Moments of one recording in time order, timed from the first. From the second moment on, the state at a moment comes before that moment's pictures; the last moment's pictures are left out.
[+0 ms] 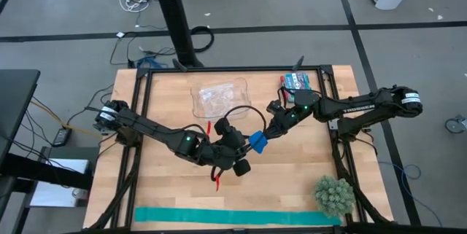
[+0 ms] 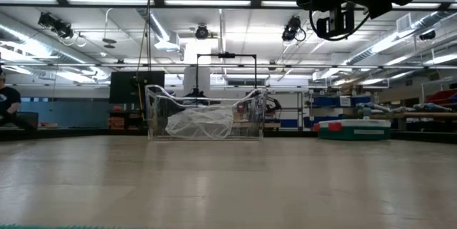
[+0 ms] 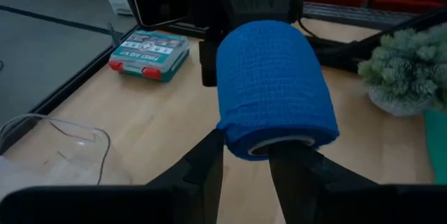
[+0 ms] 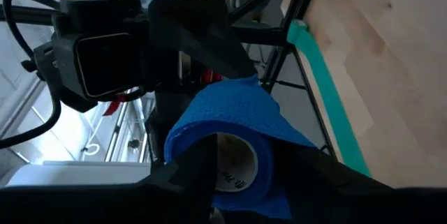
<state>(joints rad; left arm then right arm) -0.37 1.76 1.57 -0.41 -0.71 -0.42 -0.07 1.19 0.62 0.48 -0.62 1.40</state>
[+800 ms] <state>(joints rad) -0.35 1.76 1.57 -0.37 -0.71 -0.46 -0.11 1.17 0.62 0.50 -0.74 1.46</state>
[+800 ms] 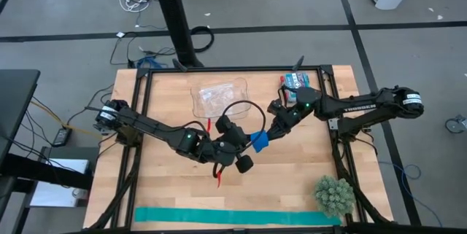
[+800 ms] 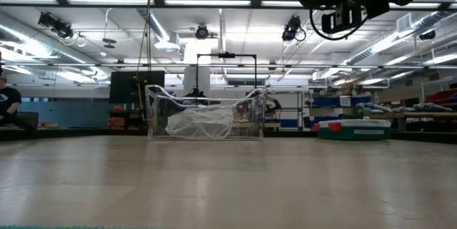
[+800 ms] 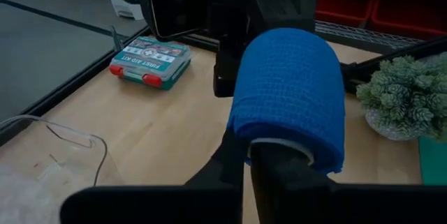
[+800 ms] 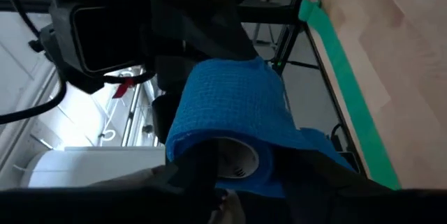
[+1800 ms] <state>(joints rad) -0.34 1.73 1.57 -0.45 -0.53 -0.57 -0.12 1.00 0.62 0.36 -0.63 1.09</state>
